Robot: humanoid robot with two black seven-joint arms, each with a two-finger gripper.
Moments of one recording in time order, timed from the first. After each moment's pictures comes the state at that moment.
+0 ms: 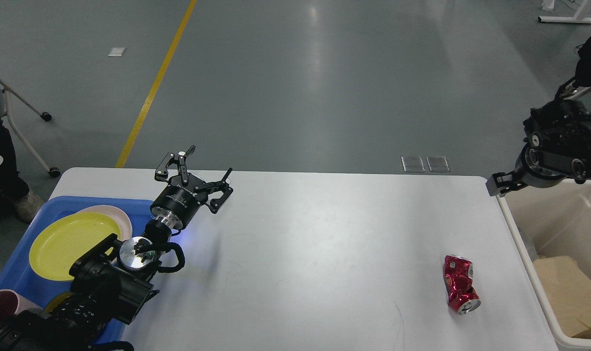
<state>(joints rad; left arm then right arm) -0.67 0.00 -1.10 -0.32 -0.18 -0.68 0.06 1.64 -0.37 -1.15 0.94 -0.64 0.56 -0.16</state>
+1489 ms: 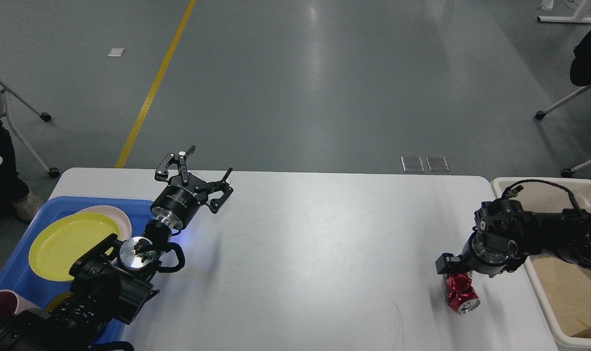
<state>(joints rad) -0.67 0.00 -1.10 -0.32 -0.18 -0.68 0.06 1.13 -0.27 -0.89 0.65 -0.55 0.51 -0.16</state>
